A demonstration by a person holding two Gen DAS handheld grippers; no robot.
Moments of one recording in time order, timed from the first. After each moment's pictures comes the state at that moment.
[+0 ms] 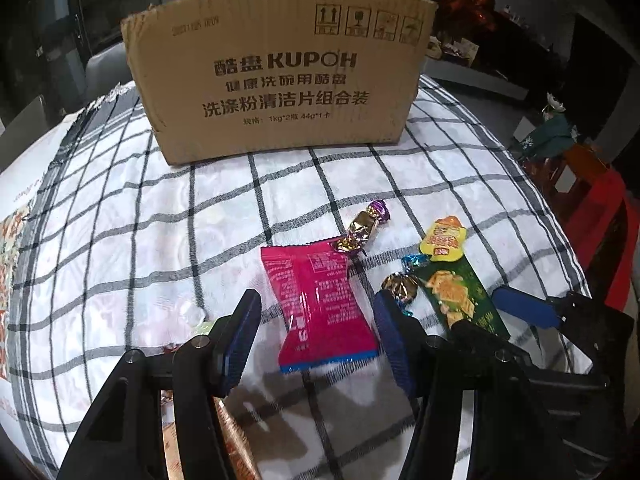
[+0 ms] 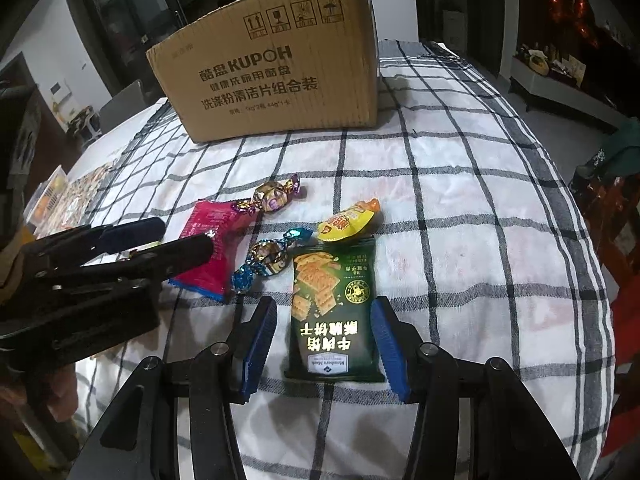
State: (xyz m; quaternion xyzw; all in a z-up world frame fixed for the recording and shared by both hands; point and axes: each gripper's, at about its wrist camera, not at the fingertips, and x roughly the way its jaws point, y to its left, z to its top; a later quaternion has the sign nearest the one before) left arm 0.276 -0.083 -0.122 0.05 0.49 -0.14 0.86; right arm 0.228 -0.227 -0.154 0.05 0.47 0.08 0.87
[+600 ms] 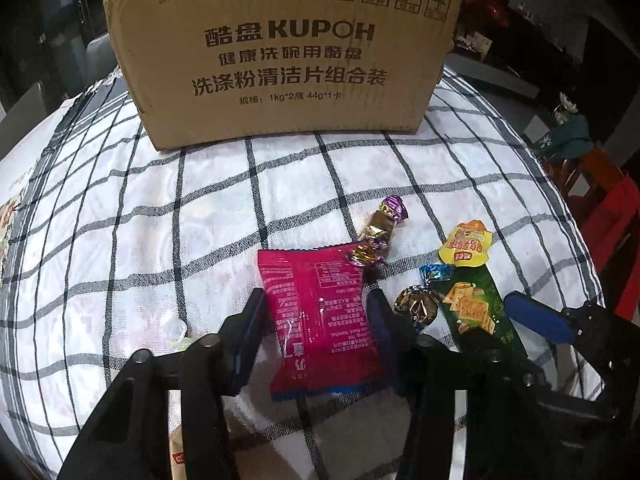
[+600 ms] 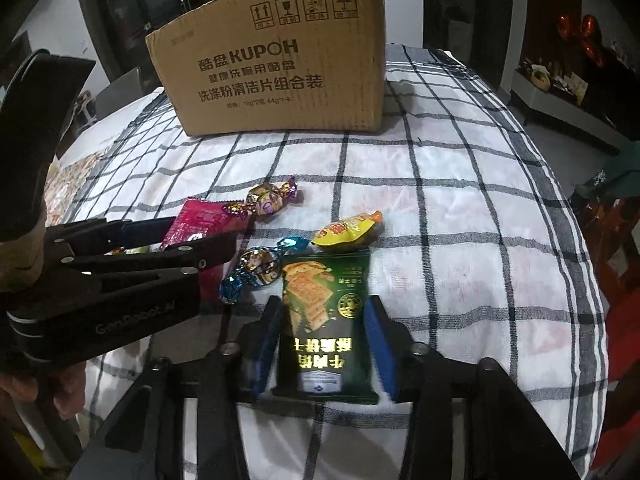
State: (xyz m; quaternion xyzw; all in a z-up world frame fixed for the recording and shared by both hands) left arm 0.294 -0.090 -0.143 0.04 0.51 -0.13 0.85; right arm 0.237 -0.221 -0.158 0.03 0.47 0.08 0.88
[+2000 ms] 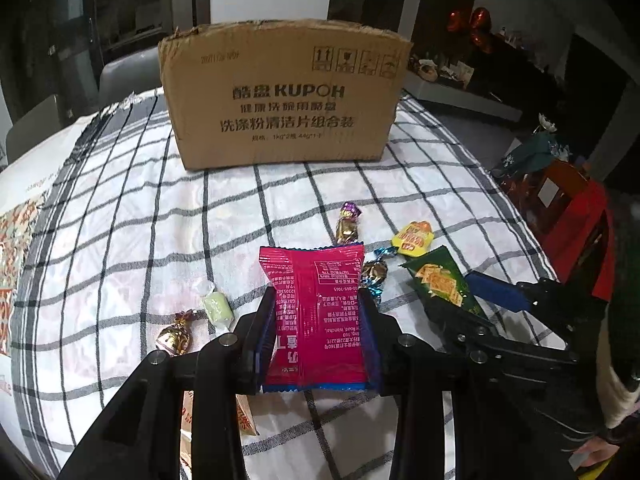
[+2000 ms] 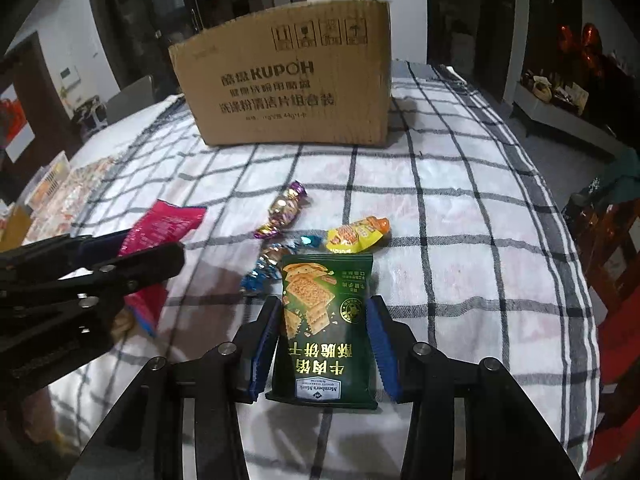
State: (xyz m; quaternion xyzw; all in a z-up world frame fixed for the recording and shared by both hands) left arm 0.232 -0.073 -0.092 0.02 0.45 -0.15 0.88; right arm 0.213 -0.220 -0.136 0.02 0.44 0.09 0.89
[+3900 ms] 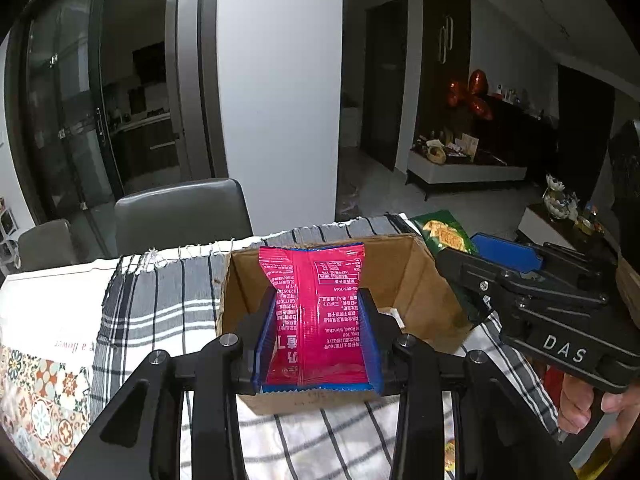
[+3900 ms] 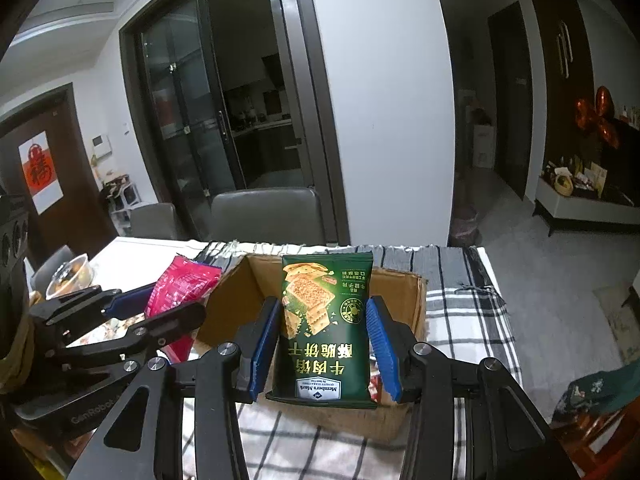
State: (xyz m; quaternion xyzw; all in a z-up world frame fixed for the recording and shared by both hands) left arm 0.397 -0.051 0.051 0.04 0.31 -0.14 0.94; right arm 0.398 -0.215 0.028 0.04 0.29 0.13 0.95
